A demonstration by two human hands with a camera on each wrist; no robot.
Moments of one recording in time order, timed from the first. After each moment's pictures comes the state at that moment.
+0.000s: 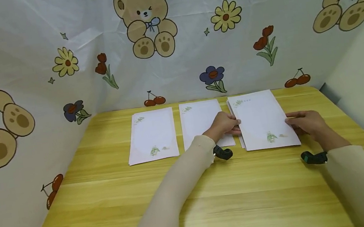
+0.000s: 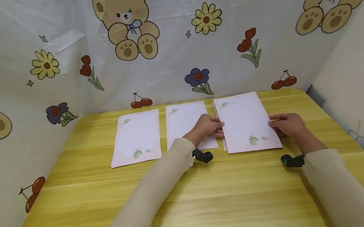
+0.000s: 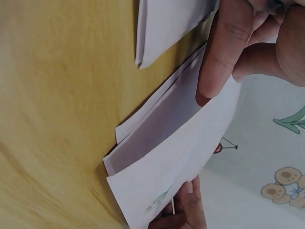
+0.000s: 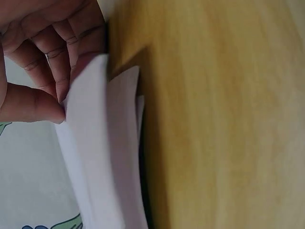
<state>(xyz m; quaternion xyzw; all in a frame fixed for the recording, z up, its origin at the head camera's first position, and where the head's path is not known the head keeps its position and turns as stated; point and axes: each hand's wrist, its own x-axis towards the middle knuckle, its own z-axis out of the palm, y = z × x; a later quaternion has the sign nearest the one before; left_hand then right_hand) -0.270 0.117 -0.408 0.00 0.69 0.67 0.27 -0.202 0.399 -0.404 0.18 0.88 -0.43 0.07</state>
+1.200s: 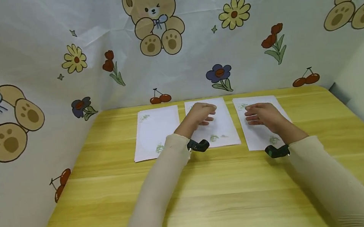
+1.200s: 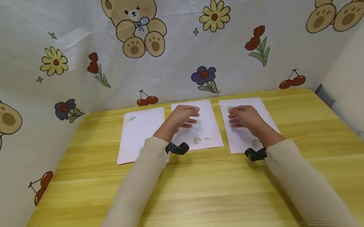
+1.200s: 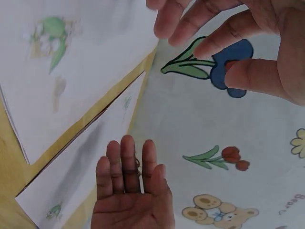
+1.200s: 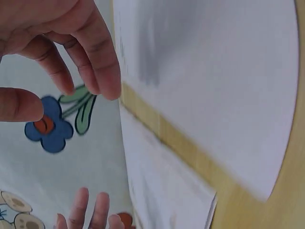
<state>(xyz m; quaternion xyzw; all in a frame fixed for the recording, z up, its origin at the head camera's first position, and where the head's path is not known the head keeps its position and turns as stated) -0.284 0.013 -0.366 0.04 0.77 0.59 0.24 -0.240 0.267 -0.371 0.08 0.82 -0.55 0.15</state>
